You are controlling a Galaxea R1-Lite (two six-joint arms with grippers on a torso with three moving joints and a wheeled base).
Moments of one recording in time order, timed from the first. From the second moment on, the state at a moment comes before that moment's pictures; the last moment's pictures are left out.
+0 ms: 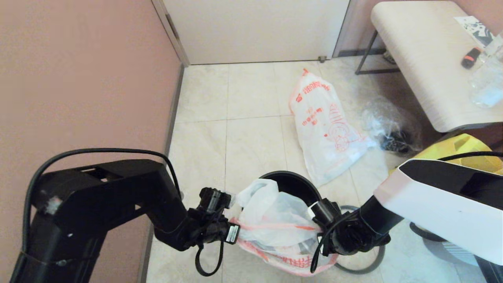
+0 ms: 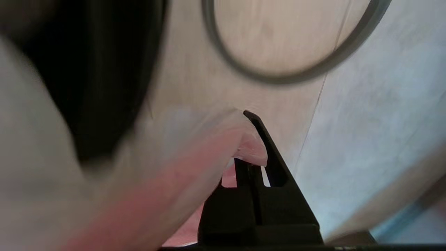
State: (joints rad) left arm -0.45 2.34 -0.91 -0.57 0.07 -0.02; right arm 0.57 2.35 -1.10 -0.10 -0.46 0.47
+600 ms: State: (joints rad) left arm -0.46 2.29 -0.82 -0.82 0.05 -0.13; right arm 0.53 2.30 -1.01 -0.32 -0.49 0.48
